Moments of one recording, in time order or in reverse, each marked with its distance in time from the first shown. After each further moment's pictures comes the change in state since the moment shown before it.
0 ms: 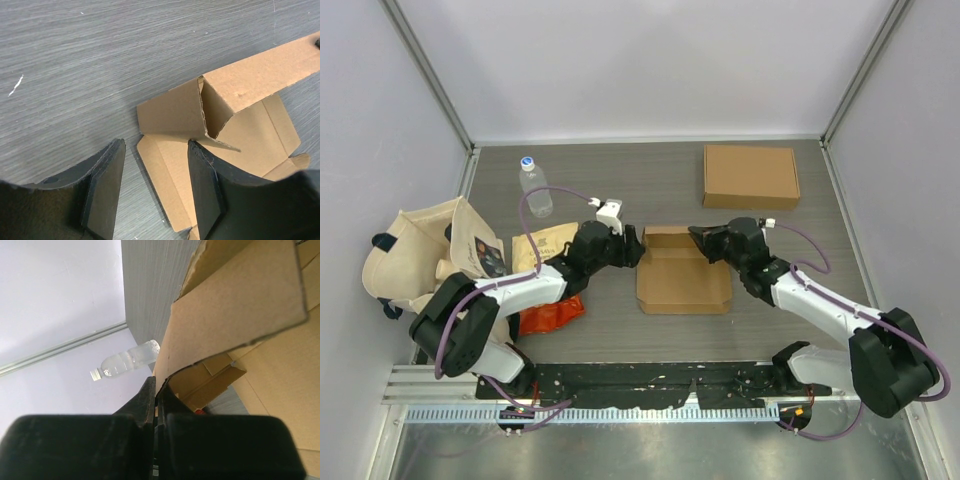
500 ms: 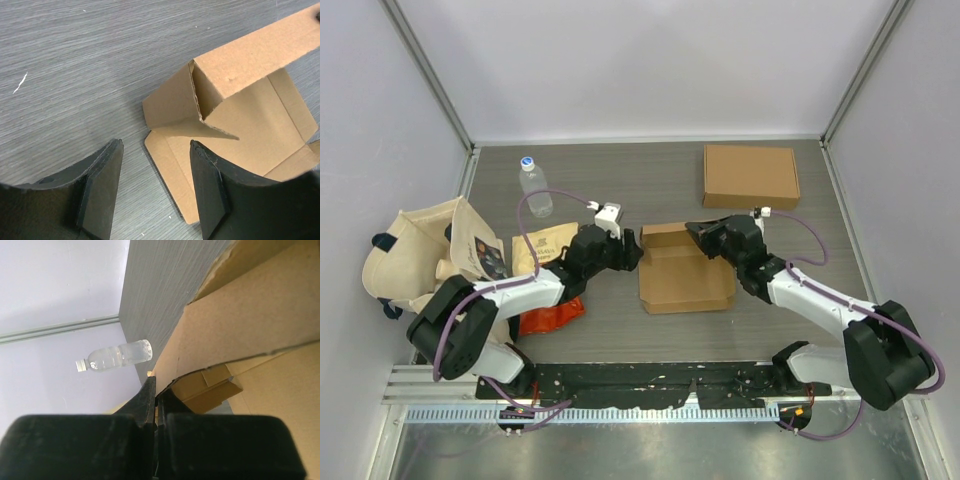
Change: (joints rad) left arm 0.002 -0.019 -0.039 0.031 -0.015 0.045; right arm 0.000 0.039 0.009 0.094 0.010 -0.173
